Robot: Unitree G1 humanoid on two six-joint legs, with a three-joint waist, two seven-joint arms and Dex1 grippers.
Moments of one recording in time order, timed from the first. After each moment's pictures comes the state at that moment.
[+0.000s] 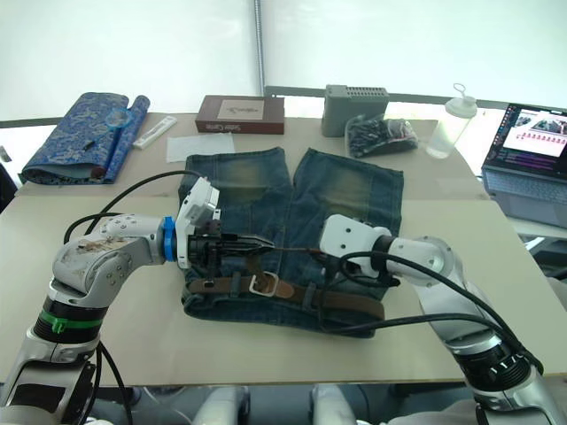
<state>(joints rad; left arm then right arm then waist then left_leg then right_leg) -0.62 0.62 -0.10 -0.22 -0.63 0.79 -1.08 -0.43 -0.74 0.20 -0.48 -0.02 0.48 0.84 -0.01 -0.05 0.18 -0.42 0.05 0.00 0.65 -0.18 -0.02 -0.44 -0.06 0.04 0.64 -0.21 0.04</state>
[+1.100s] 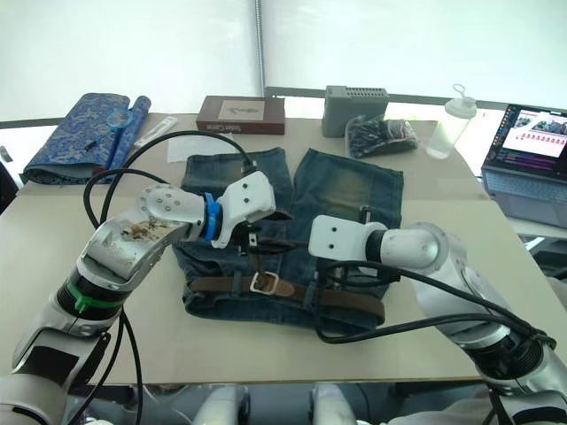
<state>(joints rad) -0.87 0.60 -0.39 -0.30 -0.27 0.81 -0.93 -0.59 -0.85 0.34 -0.60 -0.05 0.75 0.93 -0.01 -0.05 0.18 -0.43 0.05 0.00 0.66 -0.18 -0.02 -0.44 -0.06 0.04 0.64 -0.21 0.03</state>
